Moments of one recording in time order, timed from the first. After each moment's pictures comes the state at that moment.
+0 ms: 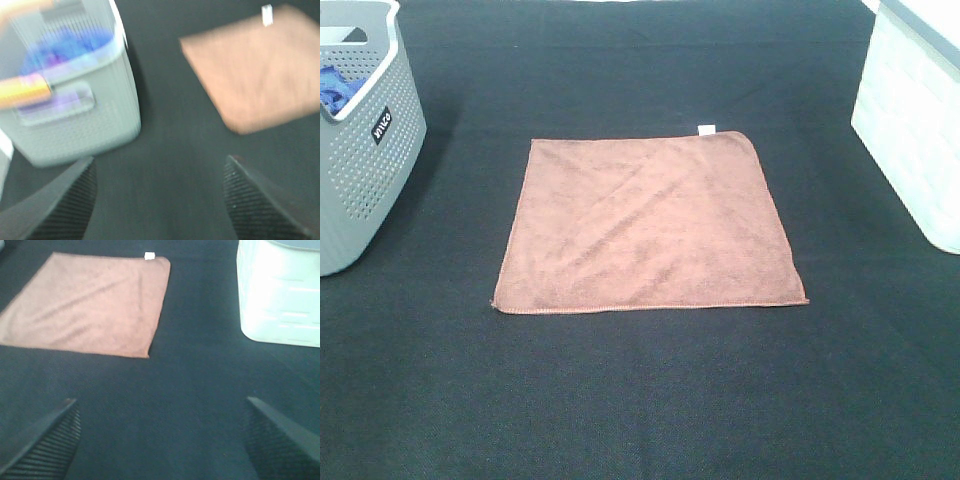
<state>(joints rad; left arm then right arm) -0.03 0.00 -0.53 -0.10 0.93 0.20 -0.01 0.01 -0.51 0.17 1.04 -0.14</state>
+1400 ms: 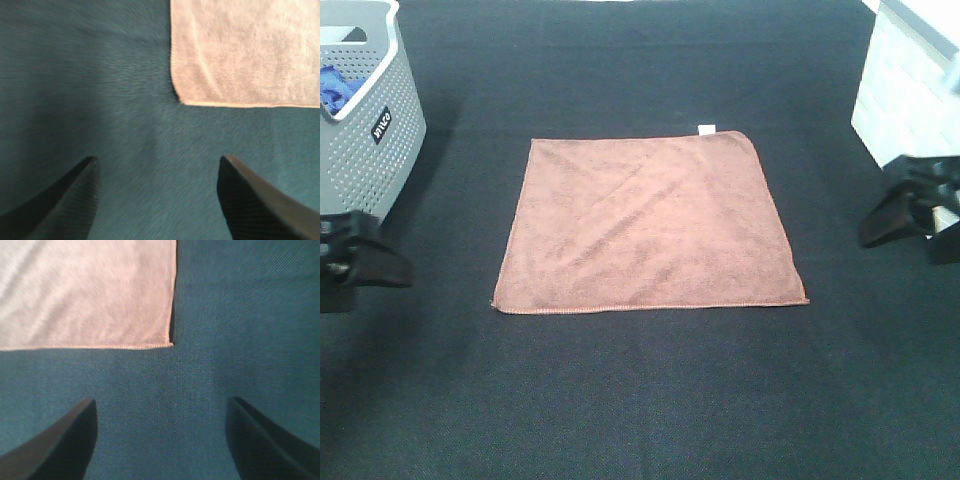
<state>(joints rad) -0.03 1.47 -0.57 -1.04 0.45 0.65 -0.01 1.40 -0.77 0.48 0.64 -0.31</state>
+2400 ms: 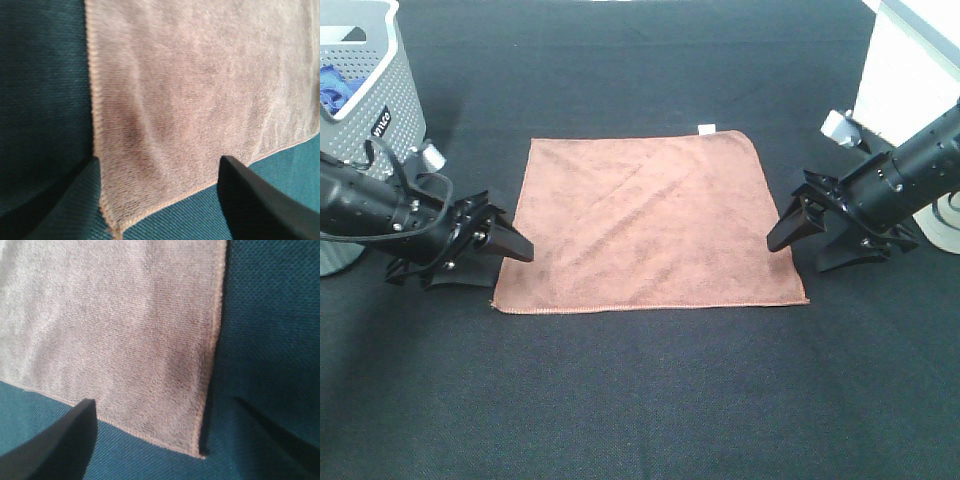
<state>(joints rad) -0.12 2.02 -0.96 -1.36 0.58 0.90 -0.03 2.01 -1.11 0.79 0.73 -0.63</state>
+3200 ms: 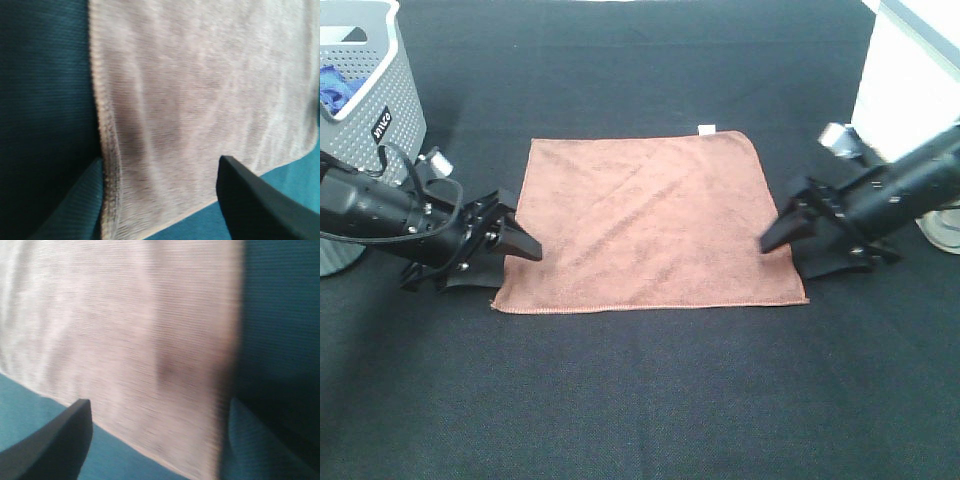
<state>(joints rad) -0.13 2.09 -0.98 -1.43 0.59 0.90 -0.04 2.10 -1.12 0.92 0.77 -0.74</state>
